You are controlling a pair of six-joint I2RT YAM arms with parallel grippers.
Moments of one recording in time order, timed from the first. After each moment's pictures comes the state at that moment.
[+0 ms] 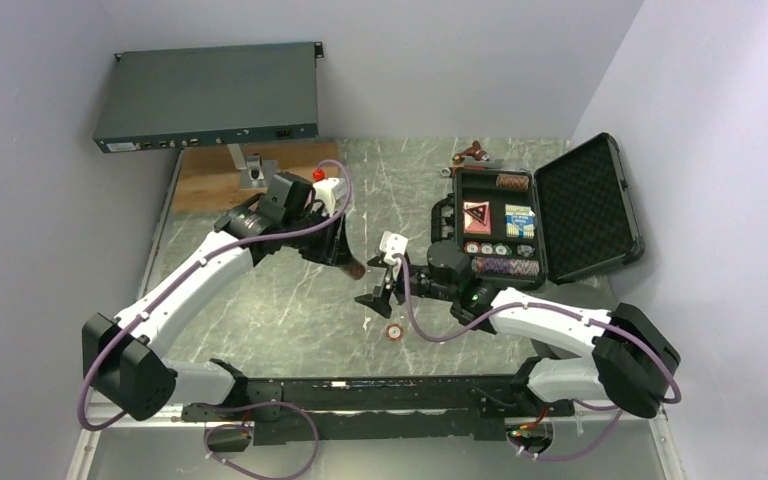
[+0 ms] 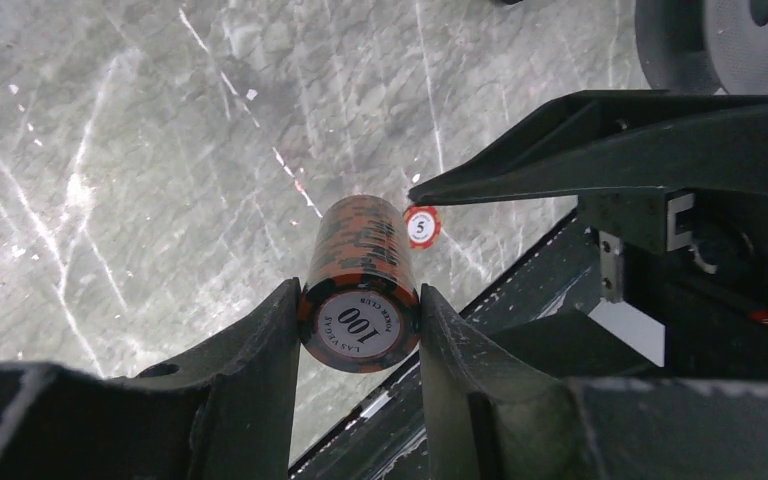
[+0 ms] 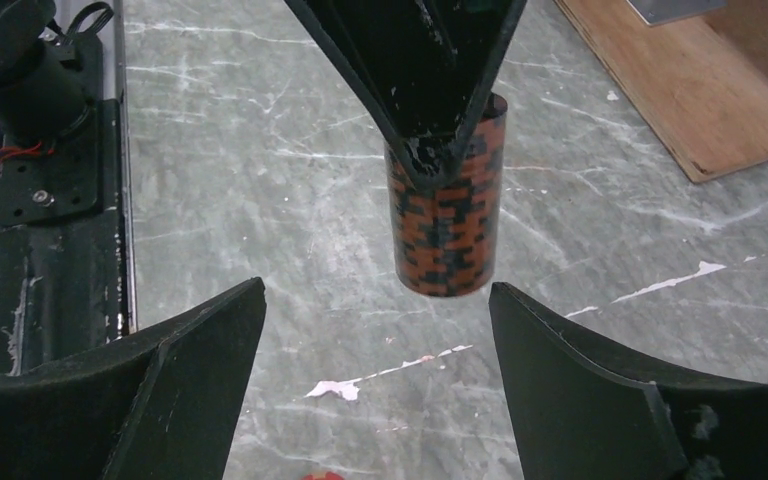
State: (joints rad) left arm -0.54 1.30 1.20 -0.73 0.37 -0.28; right arm 0.88 1.24 0.61 0.40 -0.39 -0.13
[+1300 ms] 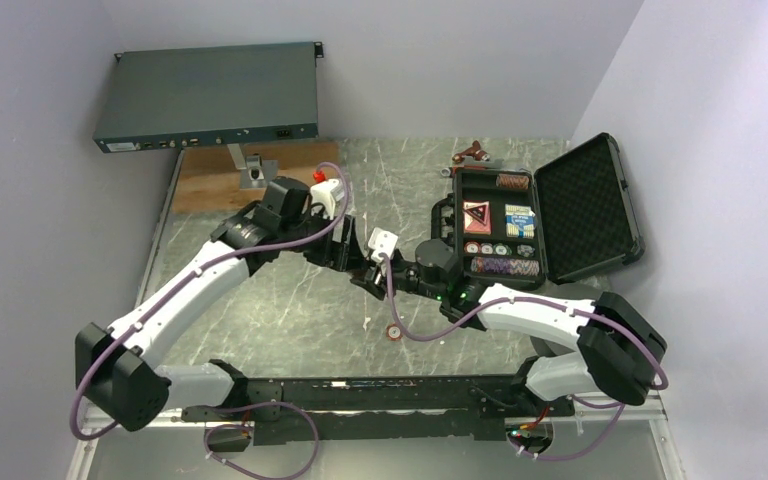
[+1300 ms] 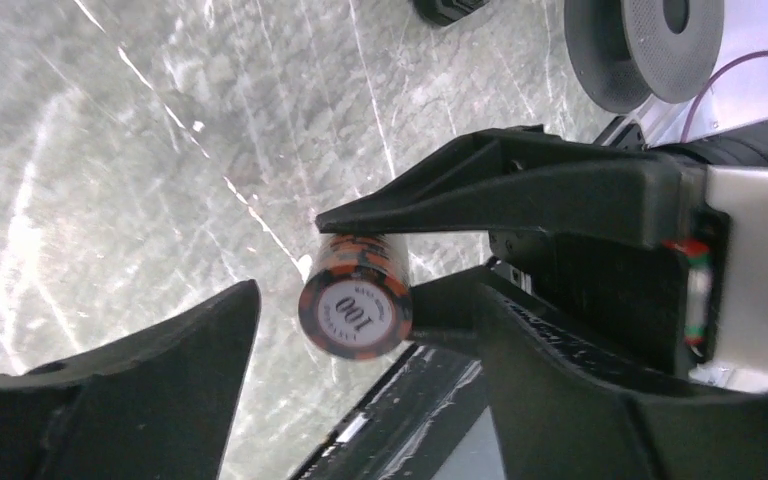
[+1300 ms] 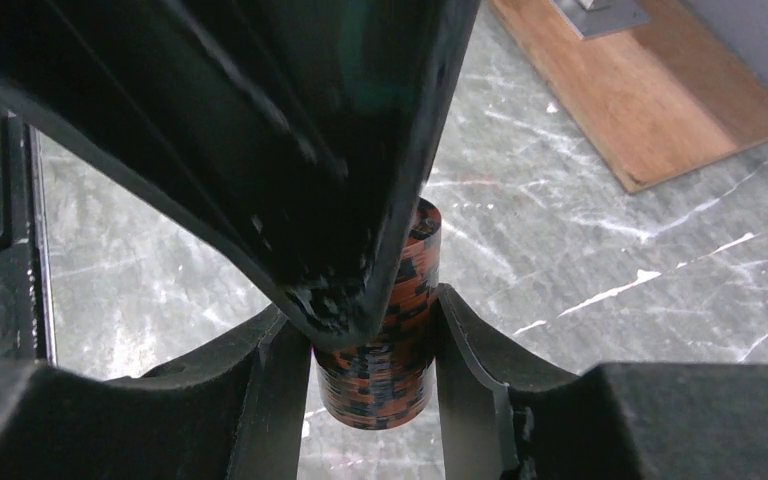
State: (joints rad) left arm -0.56 1.27 1.12 -0.60 0.46 -0.32; right arm 0.92 1.33 0.66 0.48 -0.25 -0.18
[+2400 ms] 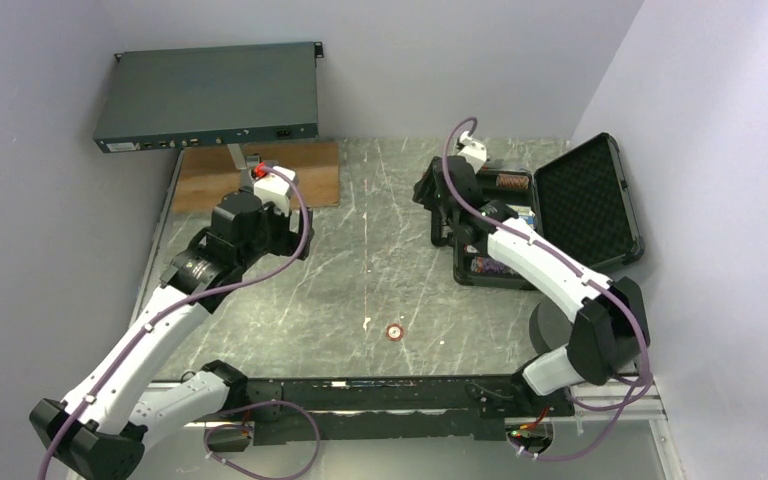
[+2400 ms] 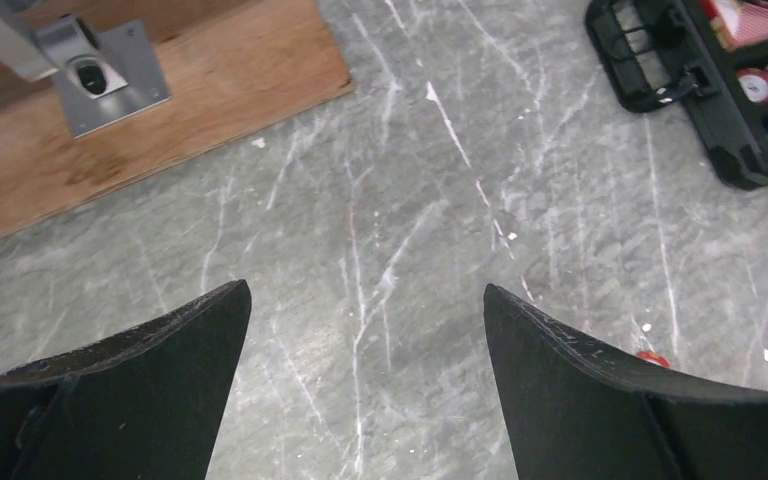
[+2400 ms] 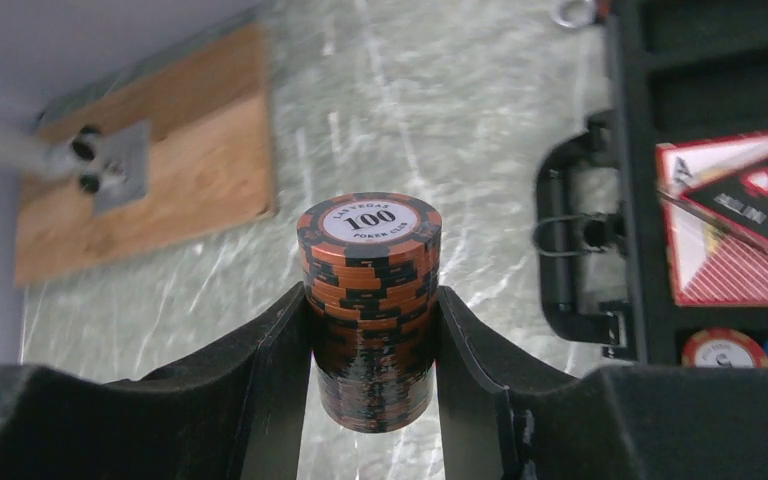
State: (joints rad) left arm -0.50 0.95 1.02 -0.52 -0.14 -0.07; right arm 0.62 1.43 1.16 -0.16 0.35 0.63
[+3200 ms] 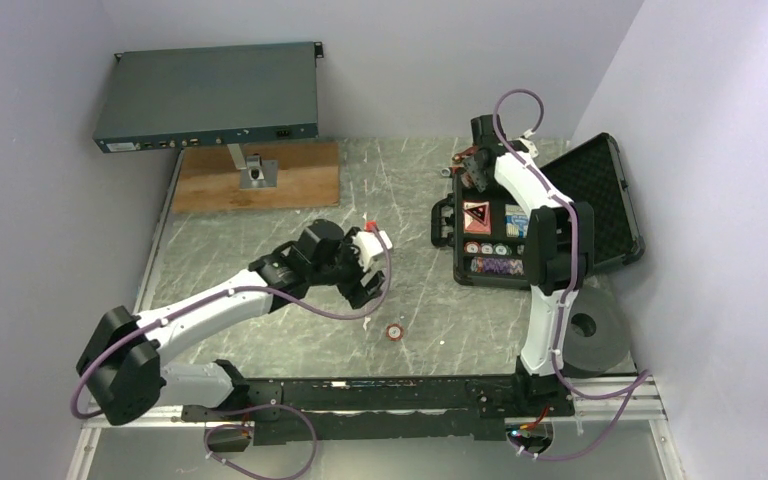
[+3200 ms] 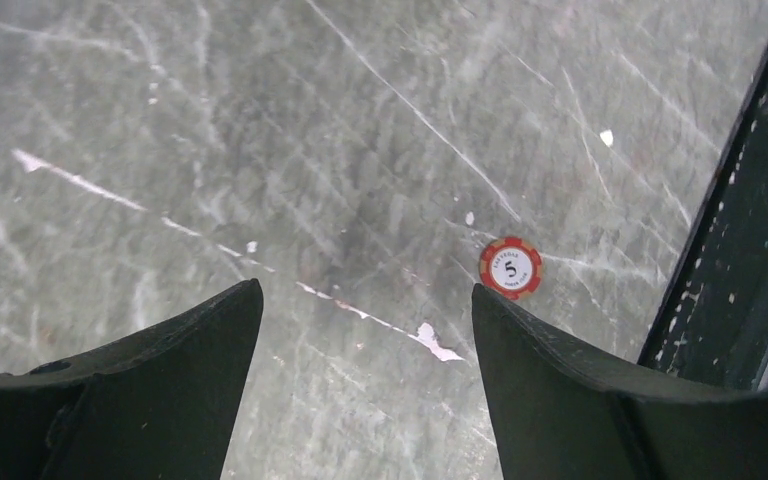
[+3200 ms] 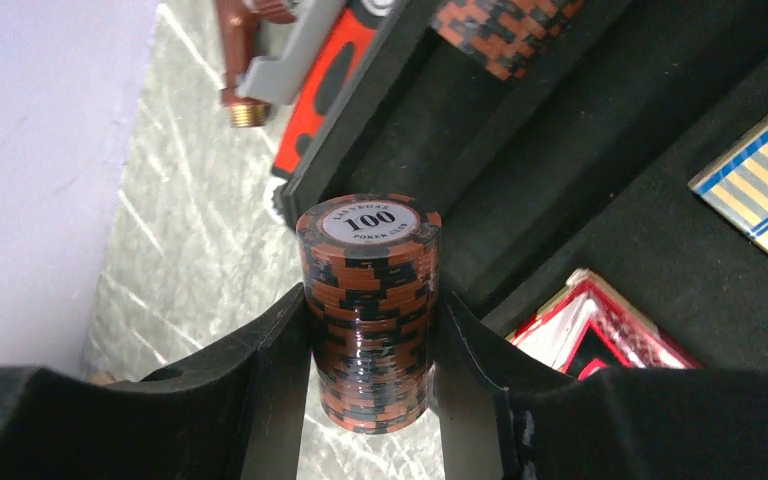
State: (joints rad) left arm -0.79 1.23 0.85 -0.19 0.26 0.18; right arm 0.18 2.03 1.73 -0.63 0.38 1.20
